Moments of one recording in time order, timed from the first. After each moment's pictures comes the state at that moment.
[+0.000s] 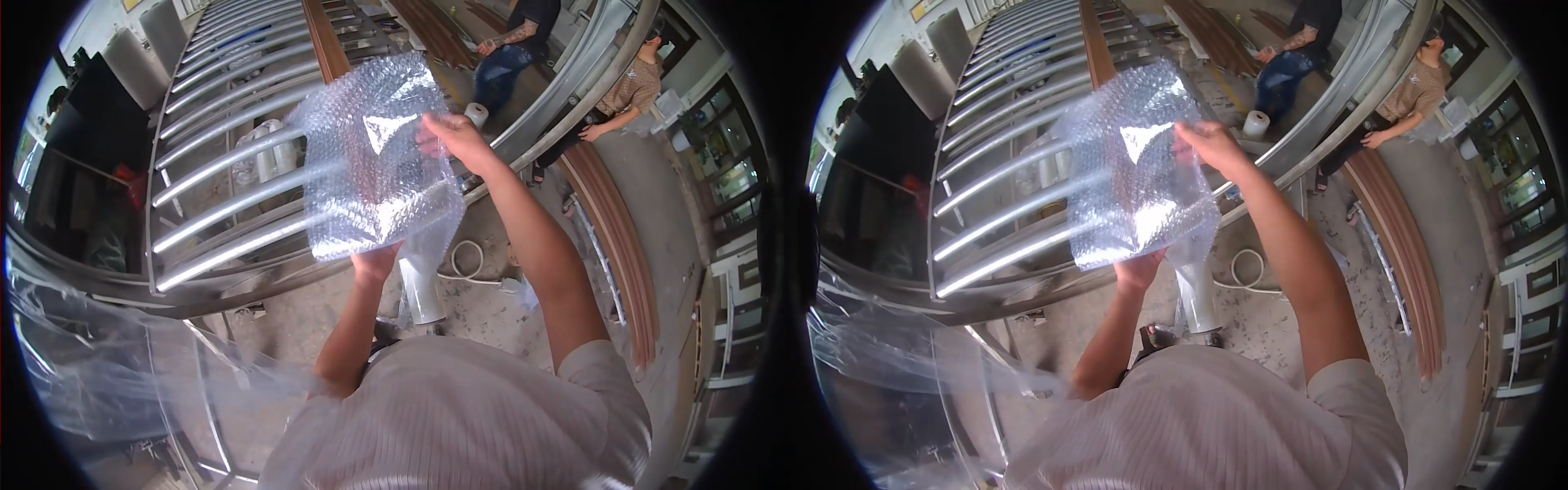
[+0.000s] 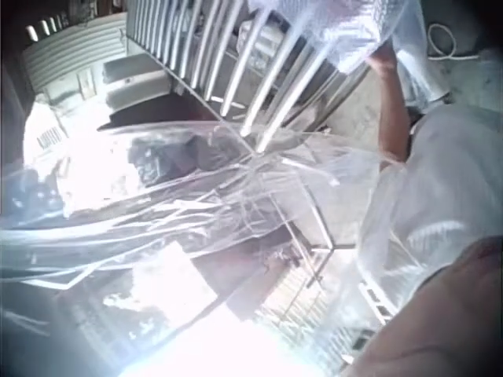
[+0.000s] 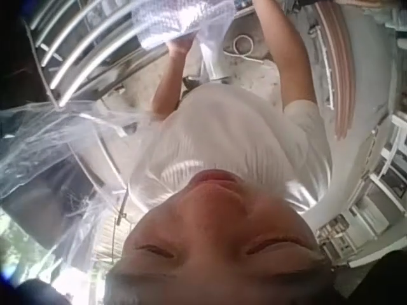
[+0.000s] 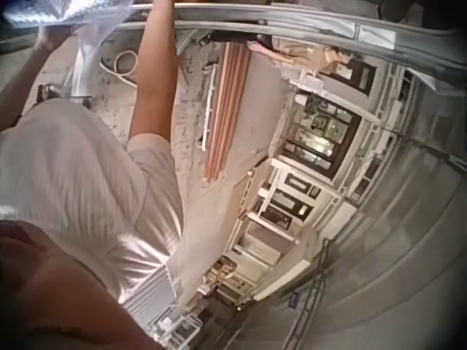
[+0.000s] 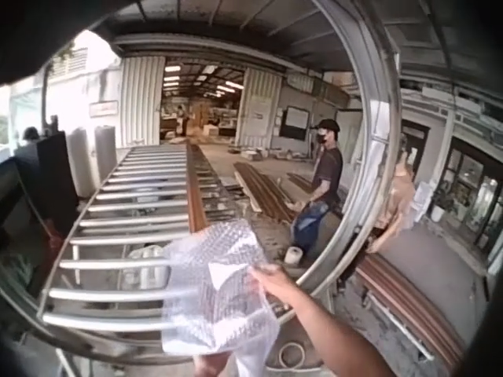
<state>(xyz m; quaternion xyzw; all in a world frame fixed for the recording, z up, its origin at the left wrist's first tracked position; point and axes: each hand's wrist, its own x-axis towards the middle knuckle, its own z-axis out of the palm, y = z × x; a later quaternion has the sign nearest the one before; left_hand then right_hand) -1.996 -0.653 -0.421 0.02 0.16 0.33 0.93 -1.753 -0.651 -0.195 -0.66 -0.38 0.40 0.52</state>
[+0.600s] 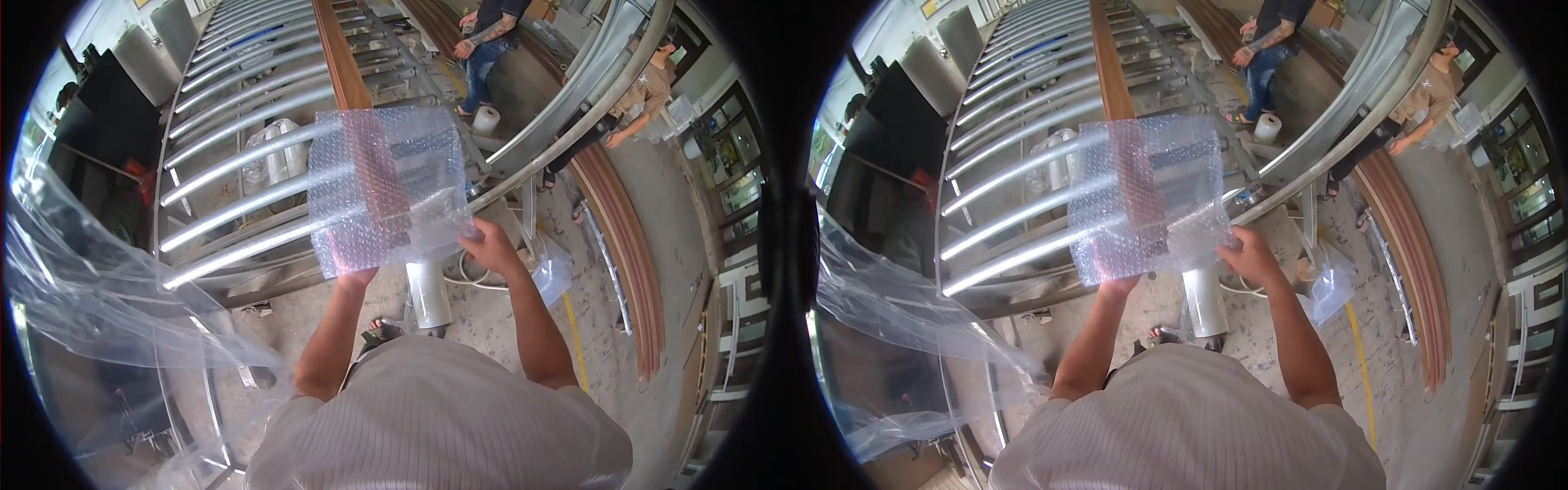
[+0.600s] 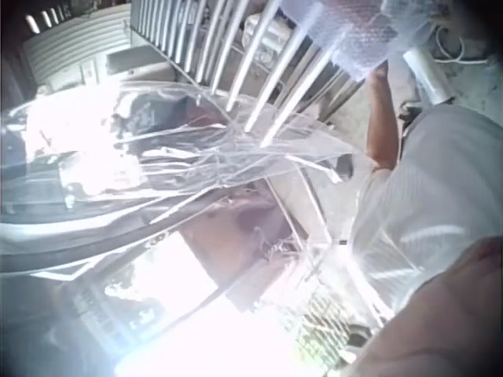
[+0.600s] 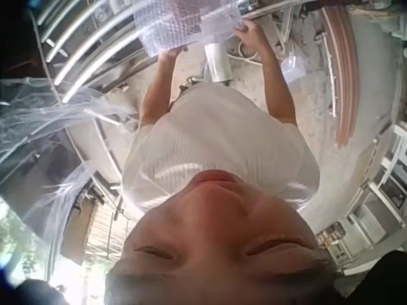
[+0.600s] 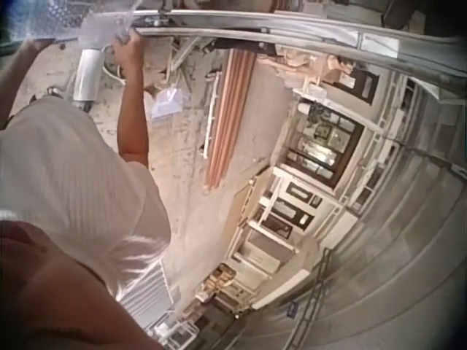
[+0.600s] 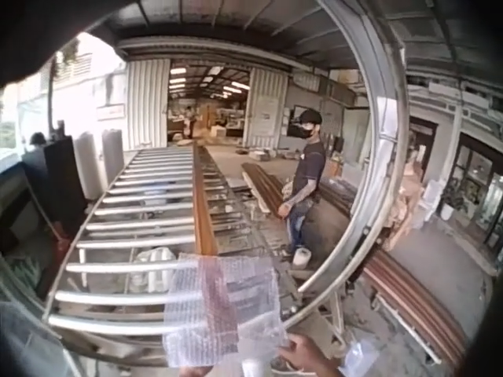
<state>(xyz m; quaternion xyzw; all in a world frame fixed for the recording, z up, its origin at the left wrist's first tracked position) -2.041 -0.618 -0.418 -0.05 0.04 0.37 0.93 -1.787 -0.800 -0.293 -0.76 -0.40 0.35 0.37</state>
